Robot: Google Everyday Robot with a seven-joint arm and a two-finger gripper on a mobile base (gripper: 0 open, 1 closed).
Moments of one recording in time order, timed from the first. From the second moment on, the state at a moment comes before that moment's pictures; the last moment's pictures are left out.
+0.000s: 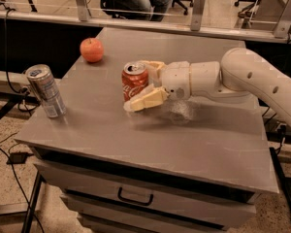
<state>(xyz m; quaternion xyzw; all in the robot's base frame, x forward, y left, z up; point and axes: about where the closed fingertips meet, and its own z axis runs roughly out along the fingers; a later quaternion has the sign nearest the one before) 0.574 0.022 0.876 -0.53 0.57 0.37 0.51</state>
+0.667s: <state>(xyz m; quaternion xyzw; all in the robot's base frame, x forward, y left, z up) 0.573 0.028 0.879 -0.53 0.57 0.37 0.51</state>
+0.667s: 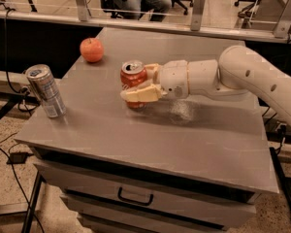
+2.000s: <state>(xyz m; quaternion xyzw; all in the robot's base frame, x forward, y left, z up) 0.622 0.019 1.022 -0.62 0.67 0.15 0.37</state>
